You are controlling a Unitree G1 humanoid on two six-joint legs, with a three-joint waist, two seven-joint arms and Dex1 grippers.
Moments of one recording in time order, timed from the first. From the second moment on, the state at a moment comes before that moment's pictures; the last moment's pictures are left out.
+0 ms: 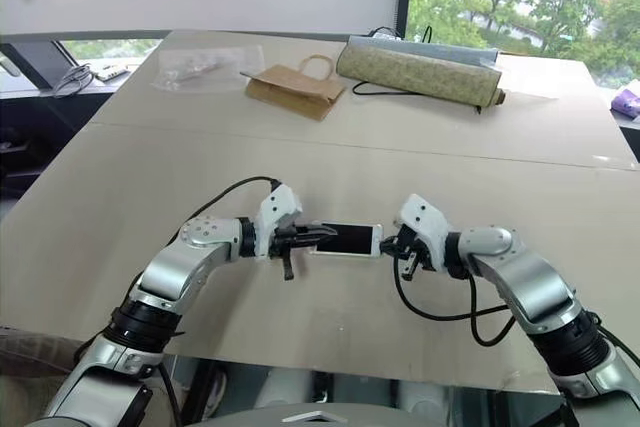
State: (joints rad) left arm -0.33 0.54 -0.24 -0.02 -0.27 0.44 -0.99; right arm -0.31 -0.65 0.35 -0.37 0.24 0.78 0.79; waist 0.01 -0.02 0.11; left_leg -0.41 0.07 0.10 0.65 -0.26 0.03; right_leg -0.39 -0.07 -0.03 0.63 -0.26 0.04
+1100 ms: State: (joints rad) left arm -0.11 0.57 0.03 -0.23 -0.51 0.46 -0.99; right arm 0.11 -0.68 -0.05 -0.50 0.40 0.49 0.89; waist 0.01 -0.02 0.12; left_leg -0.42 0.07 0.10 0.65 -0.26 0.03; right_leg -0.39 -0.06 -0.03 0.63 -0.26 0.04
